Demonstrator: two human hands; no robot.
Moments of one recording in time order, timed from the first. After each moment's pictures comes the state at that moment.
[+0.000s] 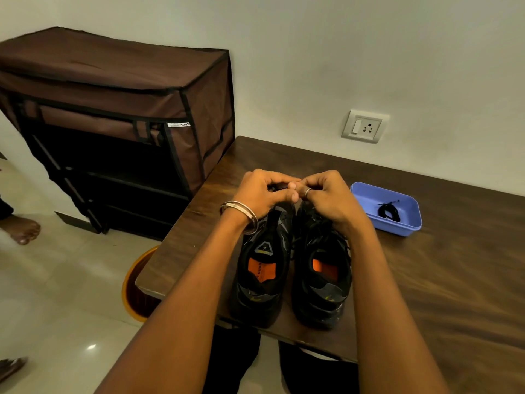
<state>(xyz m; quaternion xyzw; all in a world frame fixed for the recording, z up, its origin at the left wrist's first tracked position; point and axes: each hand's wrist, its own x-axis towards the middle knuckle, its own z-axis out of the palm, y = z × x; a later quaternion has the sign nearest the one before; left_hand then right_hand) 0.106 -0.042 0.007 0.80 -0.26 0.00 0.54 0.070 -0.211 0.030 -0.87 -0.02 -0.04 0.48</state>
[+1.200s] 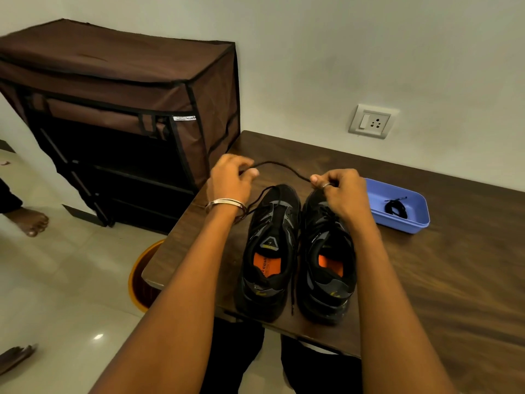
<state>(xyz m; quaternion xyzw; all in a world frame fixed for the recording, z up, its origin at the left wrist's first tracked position) 0.125 -0.010 -0.010 0.89 -0.04 0.19 0.41 0.077 -0.218 0.015 -0.89 0.08 -0.12 0.42</state>
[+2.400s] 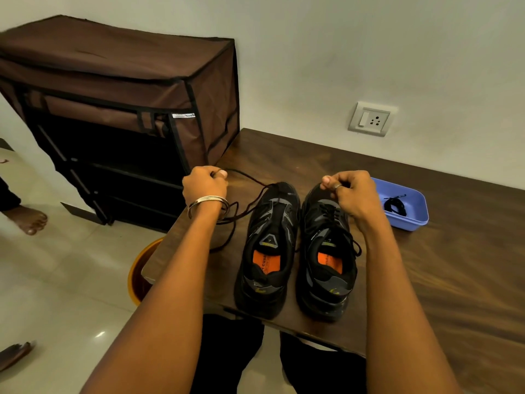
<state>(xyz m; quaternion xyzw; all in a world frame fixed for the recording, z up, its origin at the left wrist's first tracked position) 0.125 0.015 -0.020 0.85 0.21 0.15 0.46 0.071 -0.237 0.010 -0.88 0.09 -0.10 0.46</state>
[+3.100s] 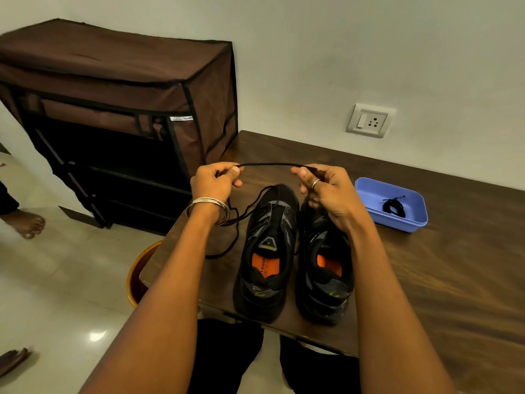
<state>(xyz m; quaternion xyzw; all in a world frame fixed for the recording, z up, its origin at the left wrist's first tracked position) 0.118 0.007 -0.010 0.75 0.05 0.11 0.65 0.073 -0.205 0.018 -0.76 -0.01 -0.03 0.65</state>
